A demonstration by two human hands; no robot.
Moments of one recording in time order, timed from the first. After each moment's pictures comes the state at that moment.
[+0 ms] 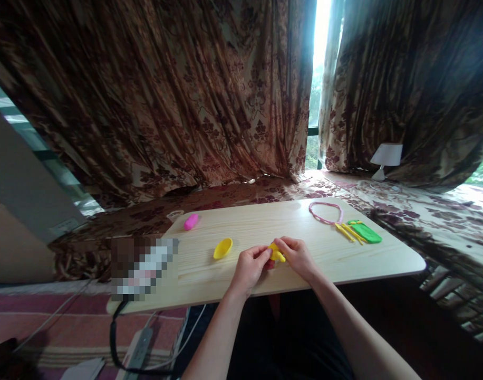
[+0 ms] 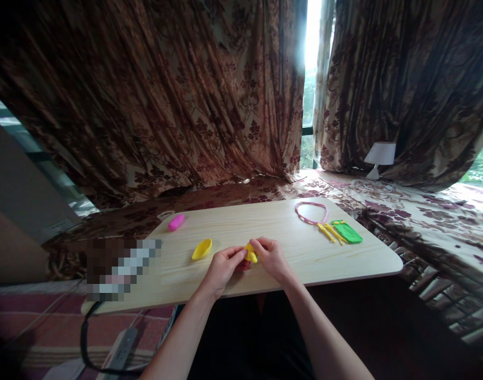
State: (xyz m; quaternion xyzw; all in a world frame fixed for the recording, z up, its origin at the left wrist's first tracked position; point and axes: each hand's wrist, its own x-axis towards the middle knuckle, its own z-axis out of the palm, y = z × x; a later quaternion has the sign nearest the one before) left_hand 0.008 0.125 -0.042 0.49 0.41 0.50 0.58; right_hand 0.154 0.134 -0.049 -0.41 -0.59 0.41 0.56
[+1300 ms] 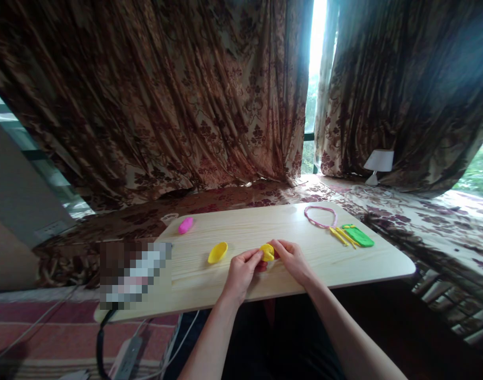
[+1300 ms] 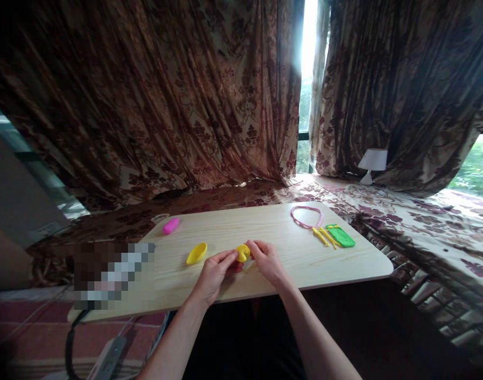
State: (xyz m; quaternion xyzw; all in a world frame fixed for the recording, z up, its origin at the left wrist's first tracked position) left_hand 0.005 0.124 -0.039 0.48 0.42 0.51 0.58; right_hand 0.153 0.129 -0.042 -0.41 -0.60 0.39 0.56
